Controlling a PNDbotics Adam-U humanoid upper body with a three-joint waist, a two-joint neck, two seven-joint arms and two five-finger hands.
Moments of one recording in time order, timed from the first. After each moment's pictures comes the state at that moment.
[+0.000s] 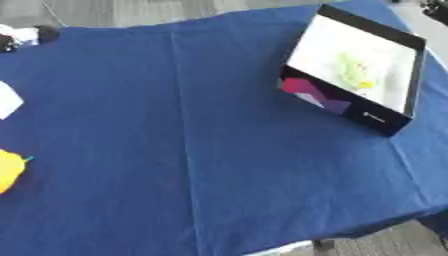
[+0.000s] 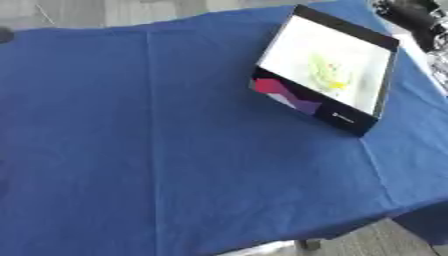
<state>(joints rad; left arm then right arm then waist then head) -0.95 0.47 -0.19 -1.23 -0.39 0.25 -0.27 -0.12 -1.04 -0.13 -1.75 -0.45 0.02 -0.17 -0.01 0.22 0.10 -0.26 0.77</state>
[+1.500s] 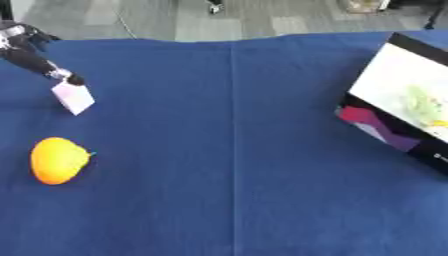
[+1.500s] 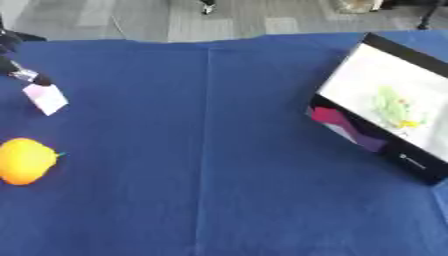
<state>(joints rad) -1.05 0.57 -0.08 -0.81 -0.71 0.32 -0.53 -0.11 -1.04 -0.13 -1.76 -0.43 0.04 -0.18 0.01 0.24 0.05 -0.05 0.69</state>
